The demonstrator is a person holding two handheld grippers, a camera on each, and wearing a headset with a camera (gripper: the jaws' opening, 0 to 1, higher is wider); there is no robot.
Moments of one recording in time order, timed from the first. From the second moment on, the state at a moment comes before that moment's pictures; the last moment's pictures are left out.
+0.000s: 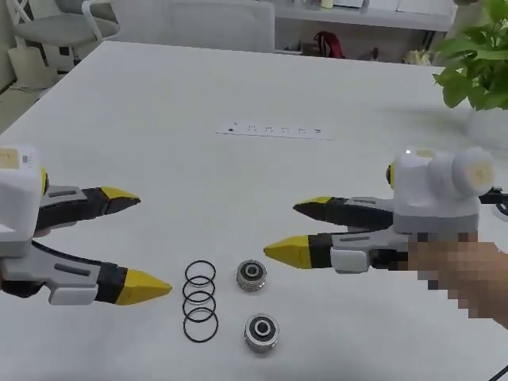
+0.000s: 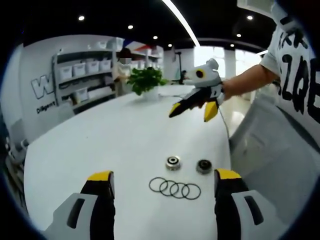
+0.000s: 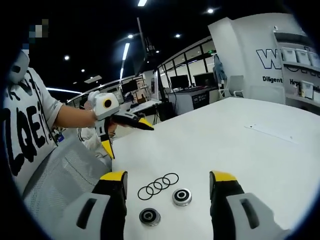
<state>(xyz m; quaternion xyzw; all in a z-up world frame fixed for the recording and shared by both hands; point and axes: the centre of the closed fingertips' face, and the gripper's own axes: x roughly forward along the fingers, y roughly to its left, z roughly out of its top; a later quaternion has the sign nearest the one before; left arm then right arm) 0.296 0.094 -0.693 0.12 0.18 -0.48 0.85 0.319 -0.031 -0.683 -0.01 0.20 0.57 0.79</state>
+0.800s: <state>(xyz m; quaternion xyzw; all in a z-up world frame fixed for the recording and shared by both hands) 0.287 0.095 -0.699 0.14 0.19 -0.48 0.85 0.288 -0.076 -0.724 -0.13 0.20 0.58 0.78</state>
